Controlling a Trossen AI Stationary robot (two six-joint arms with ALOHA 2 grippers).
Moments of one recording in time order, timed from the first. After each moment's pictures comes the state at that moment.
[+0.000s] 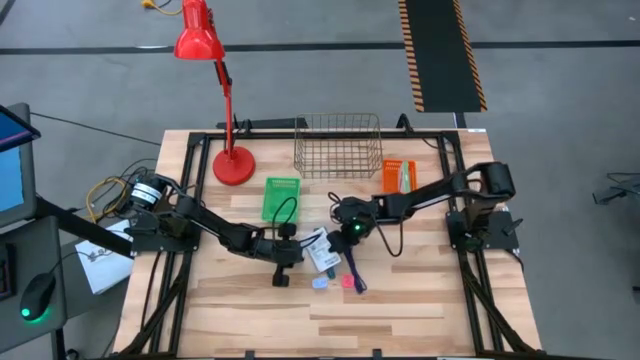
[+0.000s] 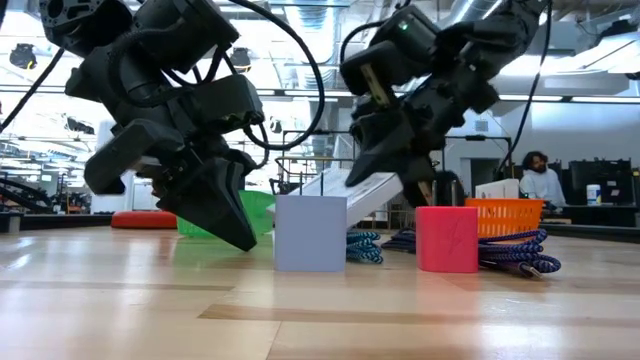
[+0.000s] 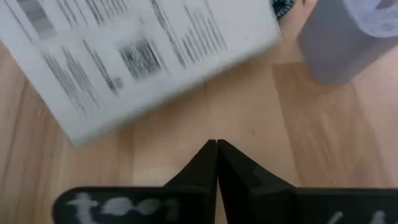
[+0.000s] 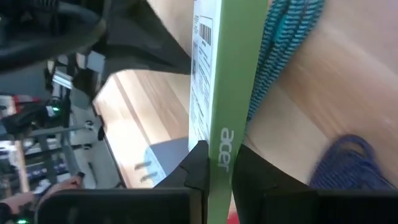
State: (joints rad) left arm -0.29 1.75 0.71 0.21 -0.16 -0.12; right arm 0.02 1.78 0.89 0.10 -0.39 1.02
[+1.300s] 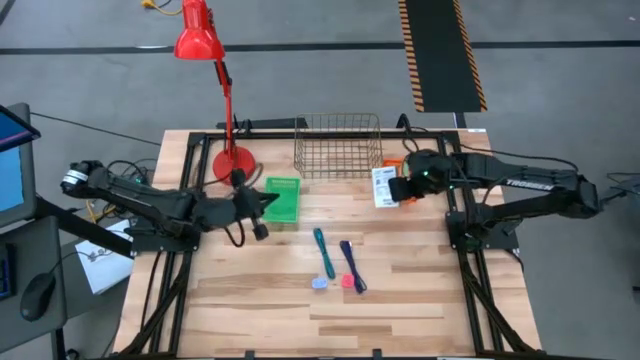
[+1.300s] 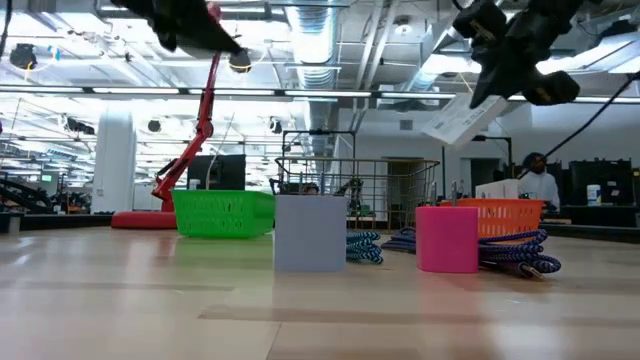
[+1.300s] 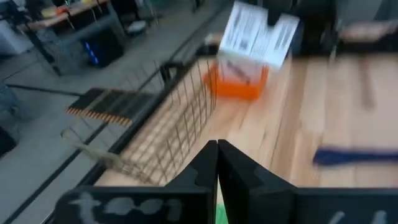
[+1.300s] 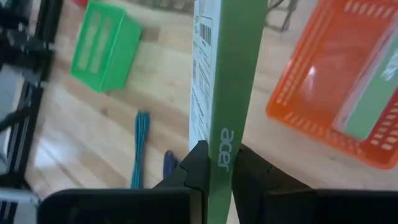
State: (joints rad) left arm -0.25 1.00 0.71 -0.10 -0.72 -0.07; right arm -0.22 0.98 0.89 -0.84 0.01 0.99
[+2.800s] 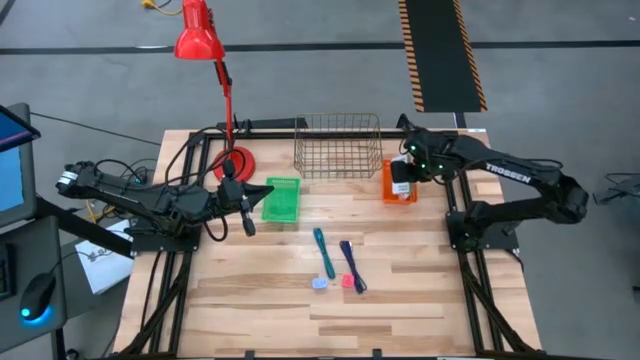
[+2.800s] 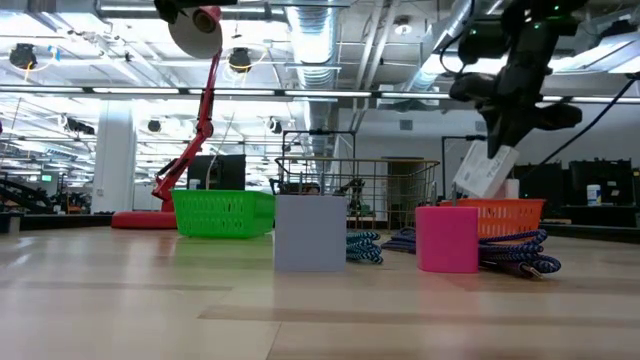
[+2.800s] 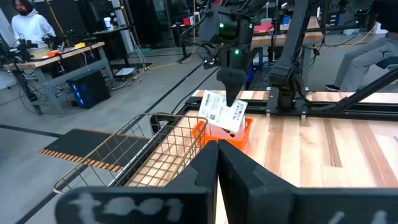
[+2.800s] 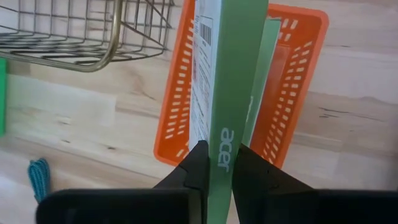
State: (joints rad) left arm -0.25 0.87 0.71 0.03 -0.65 0.05; right arm -0.57 1.14 0.89 -0.97 -0.03 0.81
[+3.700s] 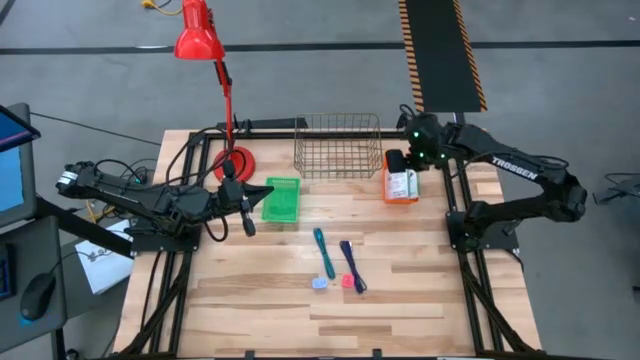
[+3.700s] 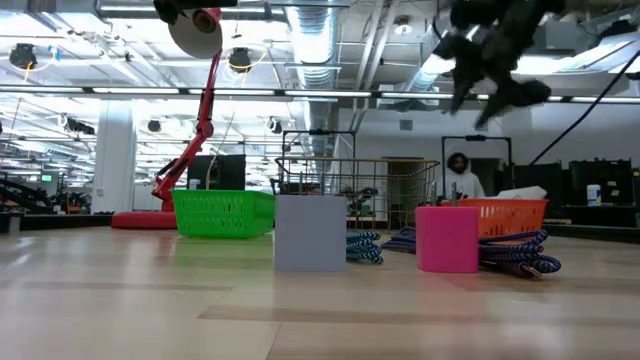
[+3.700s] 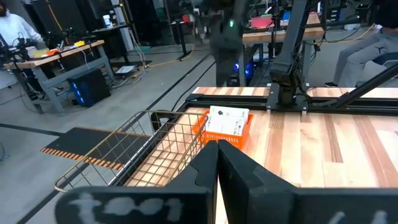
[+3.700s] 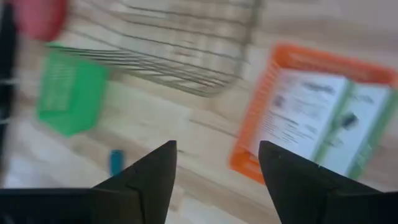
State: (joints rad) left arm -0.25 0.87 0.71 0.01 -0.65 0.05; right arm -0.55 1.16 1.08 -0.96 -0.10 0.75
